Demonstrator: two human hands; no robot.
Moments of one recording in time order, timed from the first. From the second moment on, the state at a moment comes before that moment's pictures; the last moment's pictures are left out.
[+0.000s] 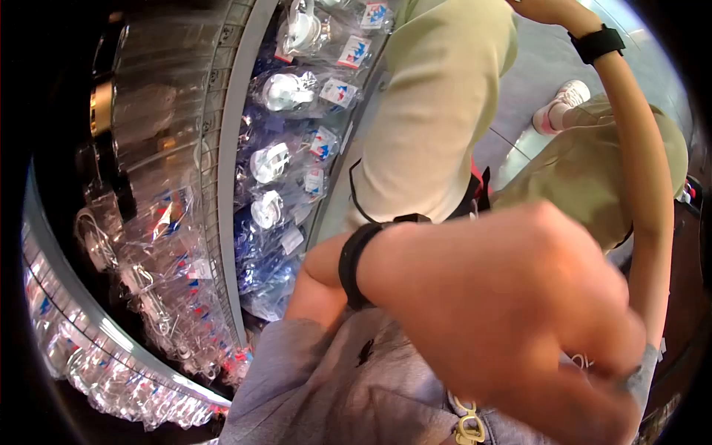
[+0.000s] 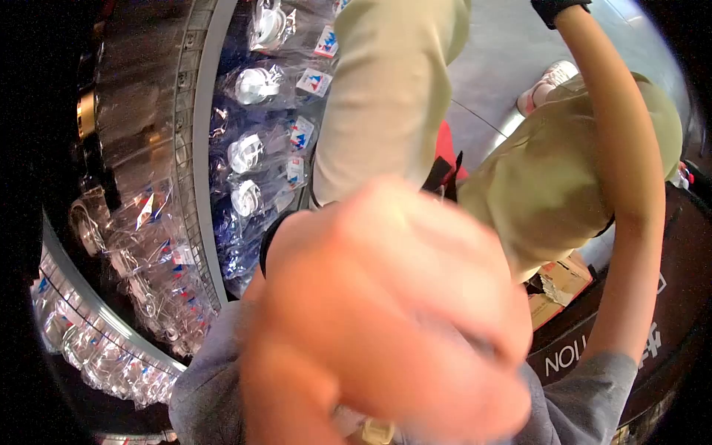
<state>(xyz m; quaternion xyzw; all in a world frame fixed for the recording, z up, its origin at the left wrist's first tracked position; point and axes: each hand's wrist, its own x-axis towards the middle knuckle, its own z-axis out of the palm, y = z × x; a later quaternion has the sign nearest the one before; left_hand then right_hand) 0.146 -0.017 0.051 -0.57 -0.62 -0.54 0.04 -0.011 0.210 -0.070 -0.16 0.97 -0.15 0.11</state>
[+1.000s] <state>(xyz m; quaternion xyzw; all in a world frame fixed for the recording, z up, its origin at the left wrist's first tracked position) 0.186 -0.058 0.065 -0.59 -0.61 -0.51 -0.13 -0.011 0.201 -0.059 -0.18 0.95 -0.17 0.16</state>
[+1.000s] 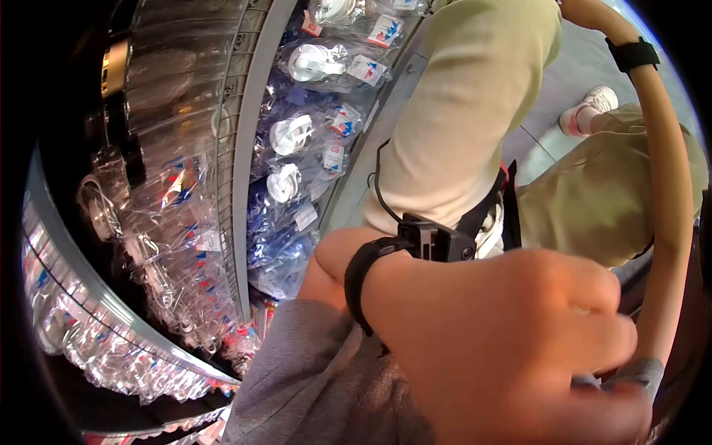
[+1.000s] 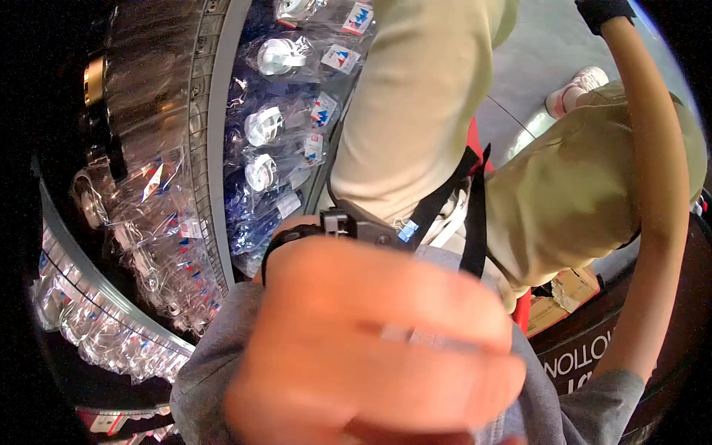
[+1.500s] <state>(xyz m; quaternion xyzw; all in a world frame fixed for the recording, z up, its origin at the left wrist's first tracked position) 0.114 -0.278 -0.038 -0.12 -0.99 0.05 0.04 -0.014 0.222 -0.085 -0.21 0.96 -0.16 0.12</state>
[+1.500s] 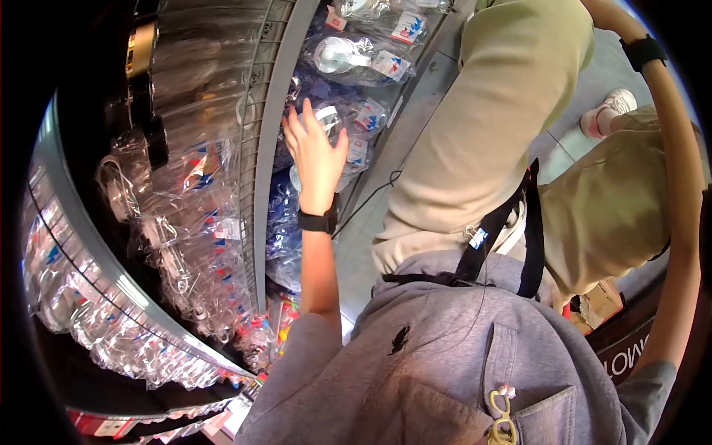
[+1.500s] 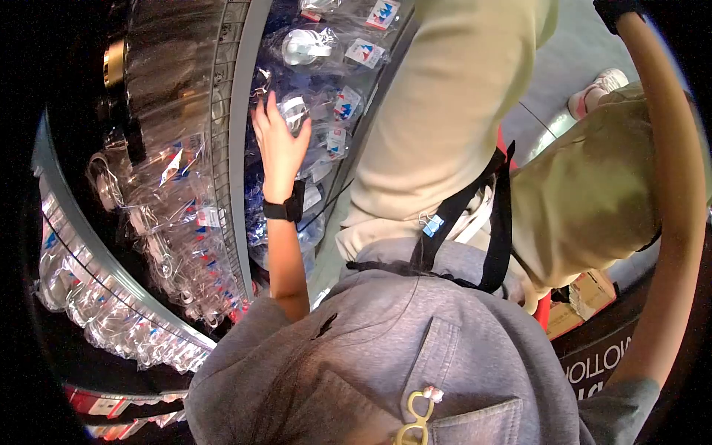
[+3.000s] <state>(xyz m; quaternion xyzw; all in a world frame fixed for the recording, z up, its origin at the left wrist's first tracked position) 0.092 -0.300 -0.058 -0.04 -1.00 0.00 0.06 -0.012 0.233 -0.124 -0.20 0.95 -0.20 0.14</state>
